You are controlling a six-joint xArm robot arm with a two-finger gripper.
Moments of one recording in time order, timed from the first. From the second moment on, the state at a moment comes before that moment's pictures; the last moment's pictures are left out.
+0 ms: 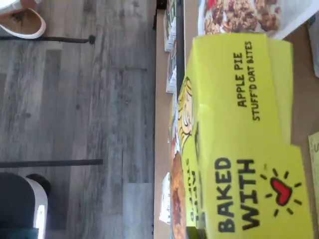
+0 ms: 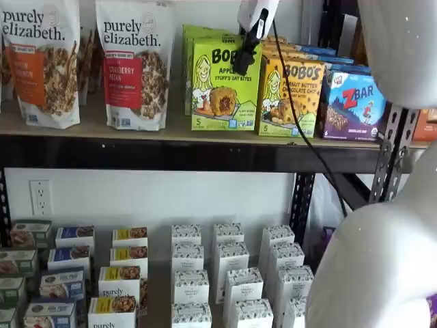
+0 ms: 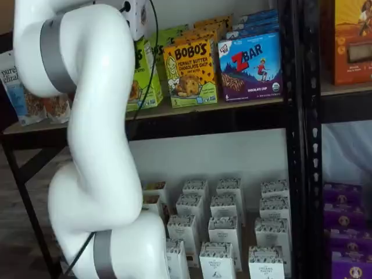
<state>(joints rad) 0.15 -0.18 -1.59 0.28 1.65 -1.37</state>
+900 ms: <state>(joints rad) 0.12 -0.36 -1.45 0.34 1.71 -1.37</state>
